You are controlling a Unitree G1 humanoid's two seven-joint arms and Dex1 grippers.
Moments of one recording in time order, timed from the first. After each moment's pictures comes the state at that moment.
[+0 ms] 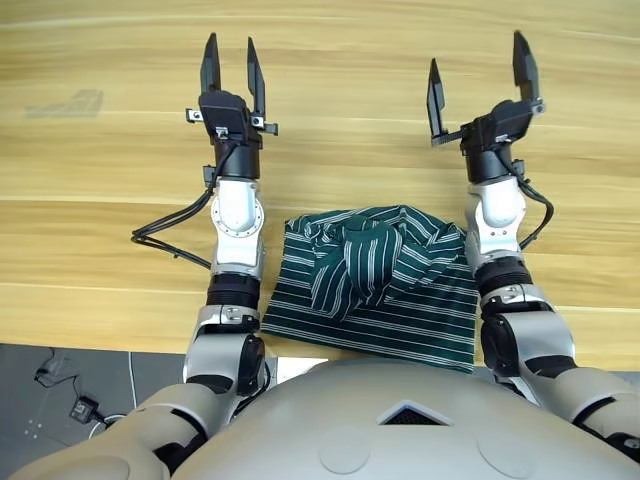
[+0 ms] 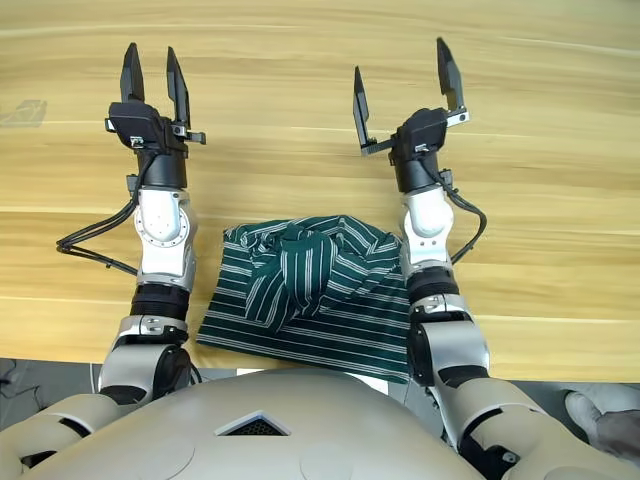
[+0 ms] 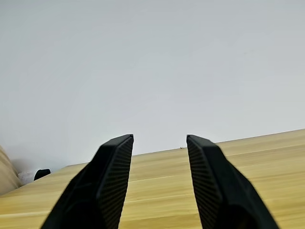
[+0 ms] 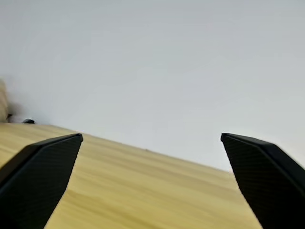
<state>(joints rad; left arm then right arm) -0.24 0.07 0.04 0.44 0.13 -0.65 0.10 -0.33 -0.13 0.04 0.67 0.07 -0.93 0.24</state>
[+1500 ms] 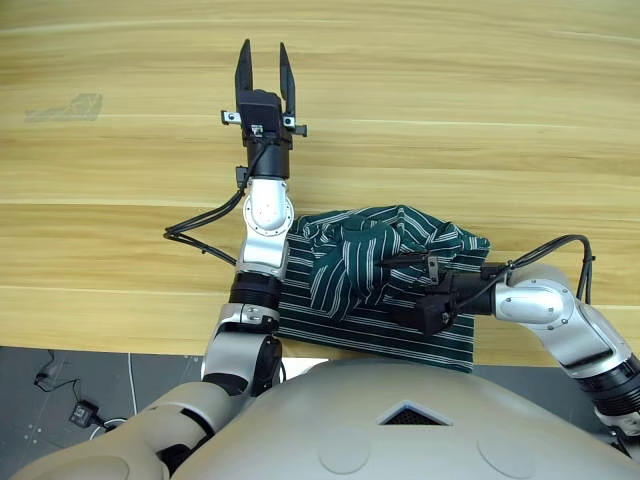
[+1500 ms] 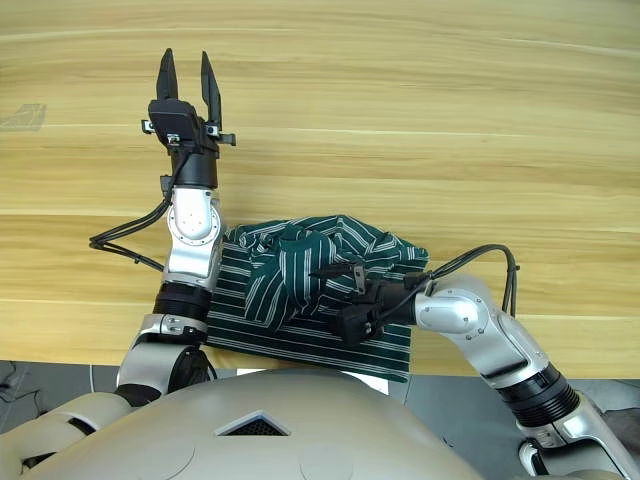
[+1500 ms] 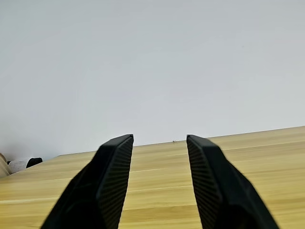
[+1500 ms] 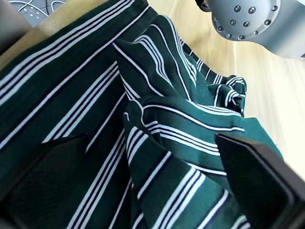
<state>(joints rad) -0.25 -0.01 -0.03 0.43 0.19 -0.57 0.19 0.17 -0.78 0.47 -0.40 -0.22 -0.29 0.89</state>
